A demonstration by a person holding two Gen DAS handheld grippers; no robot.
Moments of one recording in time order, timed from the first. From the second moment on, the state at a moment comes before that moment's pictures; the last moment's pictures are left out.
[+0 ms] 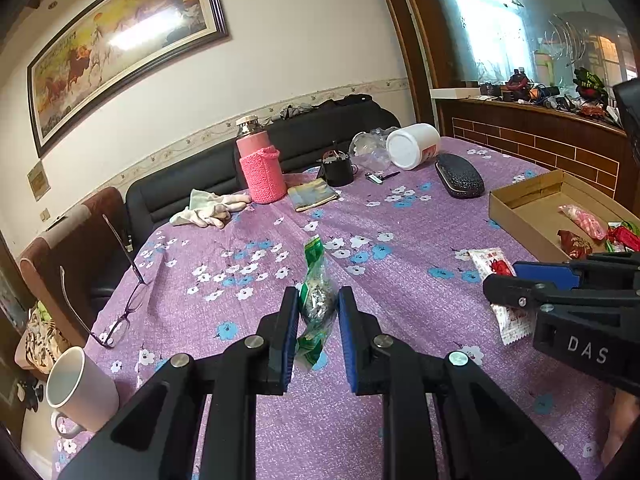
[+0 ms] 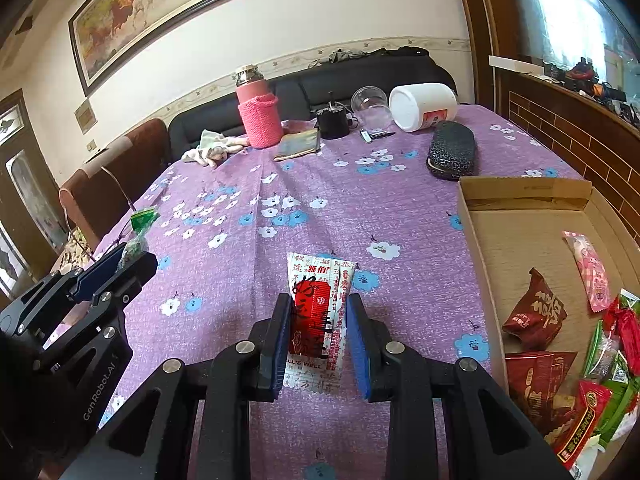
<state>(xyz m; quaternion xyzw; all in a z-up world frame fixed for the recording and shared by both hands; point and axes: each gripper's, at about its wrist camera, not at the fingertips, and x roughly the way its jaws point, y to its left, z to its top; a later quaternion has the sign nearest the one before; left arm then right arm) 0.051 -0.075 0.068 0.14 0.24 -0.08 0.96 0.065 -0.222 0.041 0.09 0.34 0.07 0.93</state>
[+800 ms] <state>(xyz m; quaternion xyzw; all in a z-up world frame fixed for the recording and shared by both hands) 0.029 -0.107 0.083 0.08 0.28 -0.21 0.93 -0.011 -0.382 0.055 0.21 0.29 -0.07 0.93</state>
